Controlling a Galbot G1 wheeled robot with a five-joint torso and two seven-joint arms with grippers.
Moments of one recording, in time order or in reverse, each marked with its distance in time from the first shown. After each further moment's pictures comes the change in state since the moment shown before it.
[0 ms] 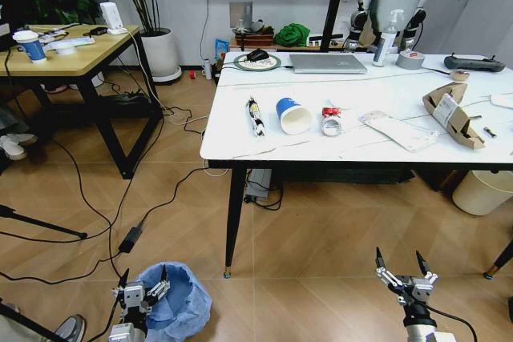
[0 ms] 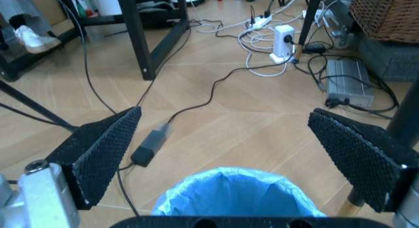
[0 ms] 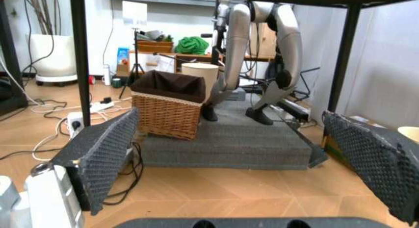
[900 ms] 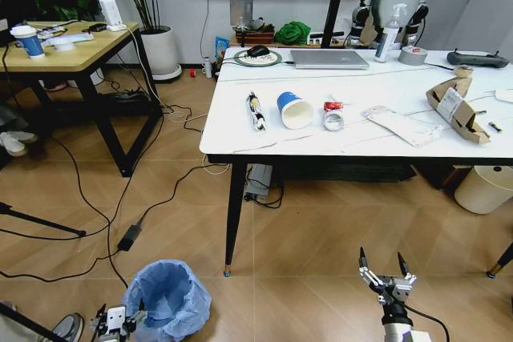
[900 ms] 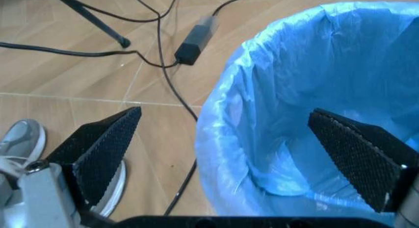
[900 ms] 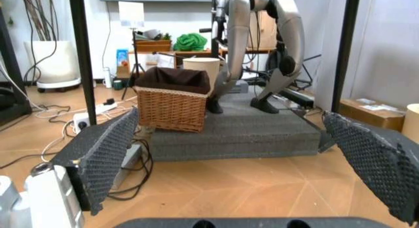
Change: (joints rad) left arm -0.068 0.039 -0.027 0.240 -0.043 0.185 -0.040; right arm 0.018 0.077 -0.008 -0.058 -0.004 0.045 -0.017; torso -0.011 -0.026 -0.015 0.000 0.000
